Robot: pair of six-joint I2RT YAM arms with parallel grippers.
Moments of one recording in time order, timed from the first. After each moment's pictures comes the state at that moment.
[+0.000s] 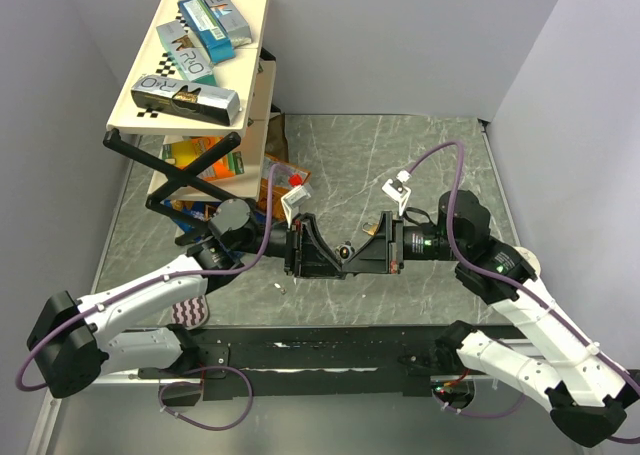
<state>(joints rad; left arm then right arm) -0.85 1.14 0.77 0.54 0.90 -0.89 0.66 0.80 1.01 -0.48 -0.75 0.93</state>
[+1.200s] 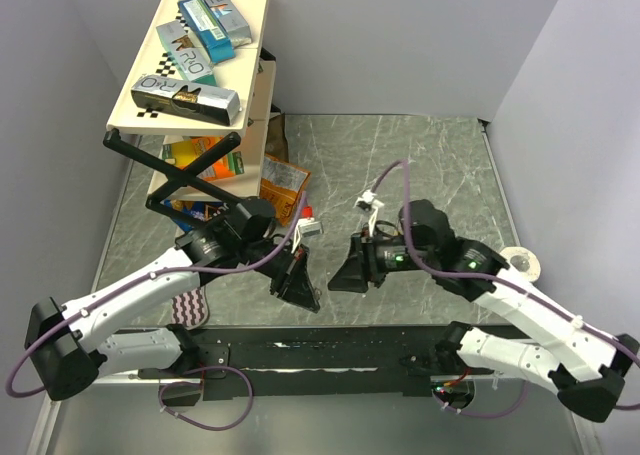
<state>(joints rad) -0.85 1.11 0.92 -0.41 0.98 -0.43 0.82 0.87 0.98 -0.59 -0.54 0.61</state>
